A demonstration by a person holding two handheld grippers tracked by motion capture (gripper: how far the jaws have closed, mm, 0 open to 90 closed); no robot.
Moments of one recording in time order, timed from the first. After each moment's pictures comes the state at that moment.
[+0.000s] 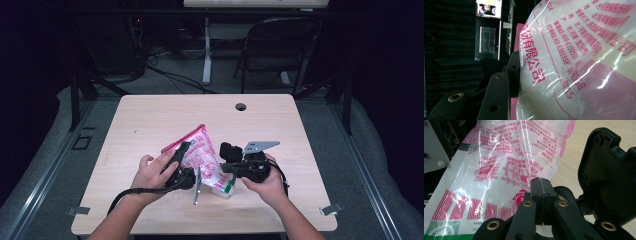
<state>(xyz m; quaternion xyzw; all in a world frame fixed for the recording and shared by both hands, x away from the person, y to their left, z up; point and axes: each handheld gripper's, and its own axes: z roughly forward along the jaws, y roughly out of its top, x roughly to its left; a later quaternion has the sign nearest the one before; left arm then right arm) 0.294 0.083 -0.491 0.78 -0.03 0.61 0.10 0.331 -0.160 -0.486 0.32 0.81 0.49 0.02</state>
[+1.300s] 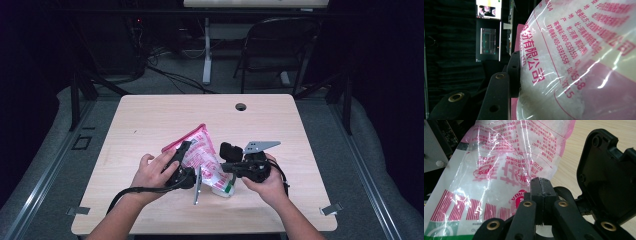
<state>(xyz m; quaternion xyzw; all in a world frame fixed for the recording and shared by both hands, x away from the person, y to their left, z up) 0.295 0.081 -0.488 0.78 -0.05 0.62 0.10 0.331 -0.160 -0.486 0.32 0.81 0.50 0.02</state>
